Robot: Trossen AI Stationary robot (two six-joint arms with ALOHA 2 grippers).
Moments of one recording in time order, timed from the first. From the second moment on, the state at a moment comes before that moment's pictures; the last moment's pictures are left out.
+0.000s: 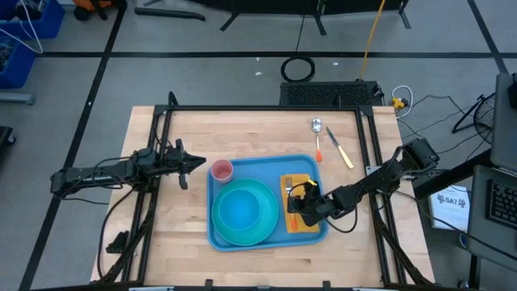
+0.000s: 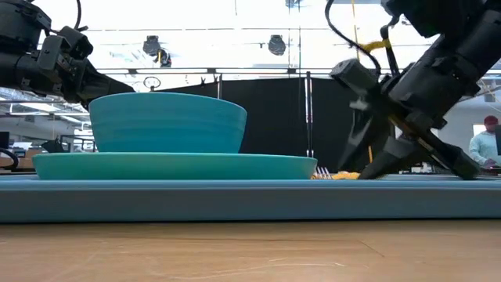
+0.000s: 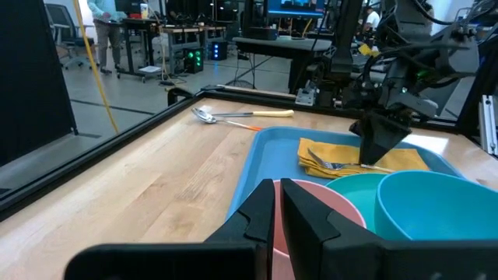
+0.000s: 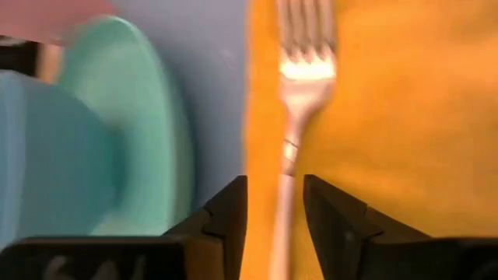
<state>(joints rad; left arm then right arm) 0.17 0.16 0.01 0.08 -0.03 -0.08 0.44 1.64 0.69 -0.04 0.51 1.80</state>
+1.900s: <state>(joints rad) 0.17 0.16 0.01 0.08 -0.03 -0.08 -0.72 1.58 0.69 -0.29 0.07 0.61</state>
